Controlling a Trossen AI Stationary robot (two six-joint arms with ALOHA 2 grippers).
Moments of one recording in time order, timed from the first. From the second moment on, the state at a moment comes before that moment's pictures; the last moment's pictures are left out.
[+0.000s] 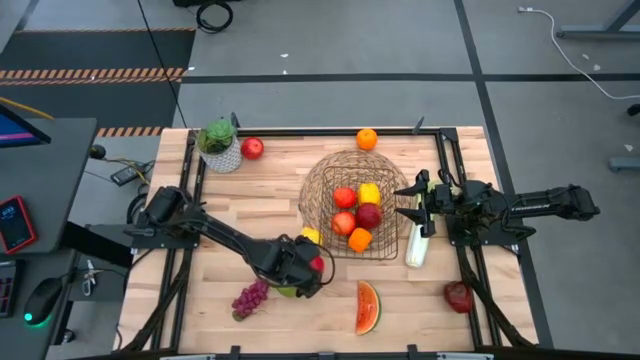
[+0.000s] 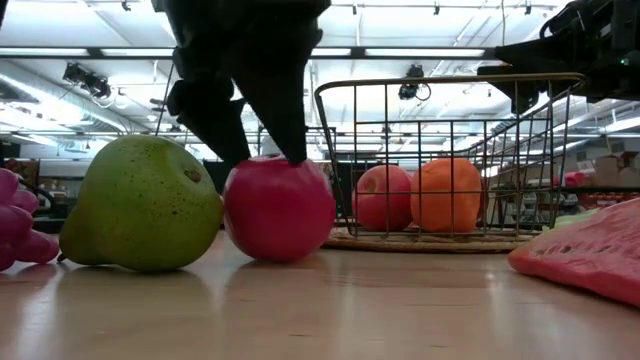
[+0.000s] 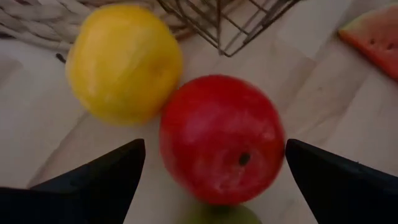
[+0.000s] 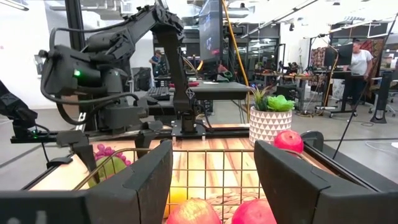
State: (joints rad) left arm -0.43 1.92 1.41 -0.72 -0.37 -1.02; right arm -0.04 0.32 0.01 0.46 0.01 0.00
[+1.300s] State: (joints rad) left arm -0.46 2.01 1.41 -0.70 -0.45 -0.90; right arm -0.03 0.32 0.01 0.46 0.01 0.00
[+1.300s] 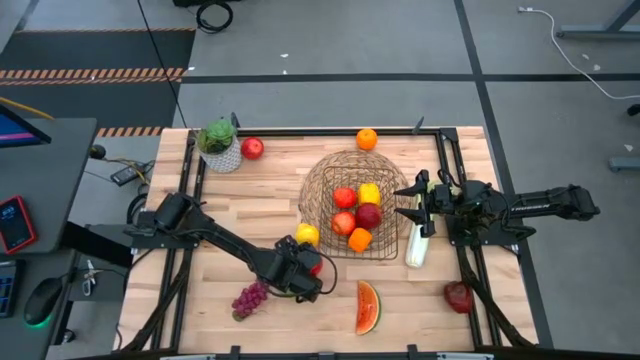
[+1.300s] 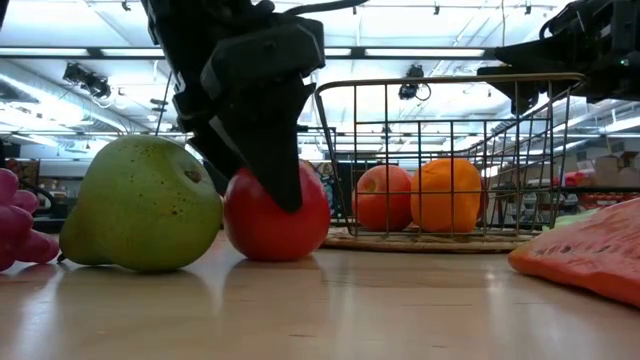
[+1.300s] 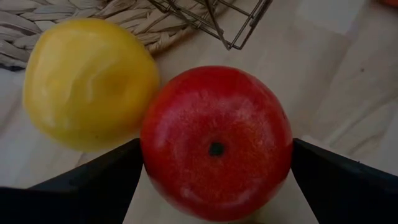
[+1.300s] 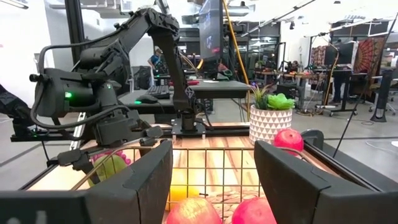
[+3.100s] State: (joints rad) left arm -0.37 1.66 1.41 -0.85 -0.37 -0.70; right arm -0.03 0.32 0.01 0.46 0.01 0.00
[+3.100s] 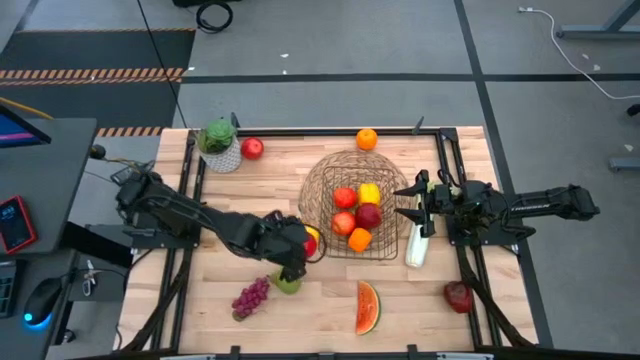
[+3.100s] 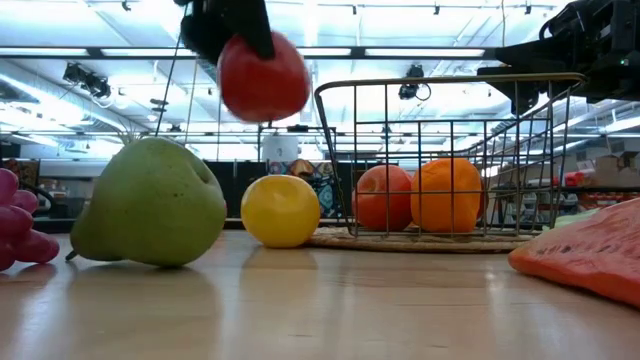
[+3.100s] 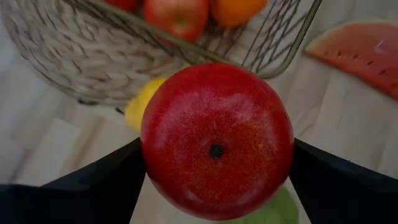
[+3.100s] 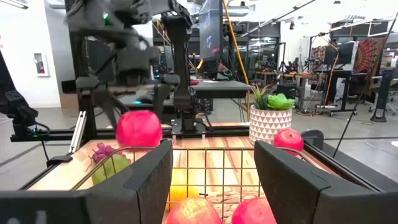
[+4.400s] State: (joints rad) left arm 0.03 1.75 1.41 -0.04 -0.42 0.14; right arm -0.03 0.32 0.01 0.46 0.01 0.00
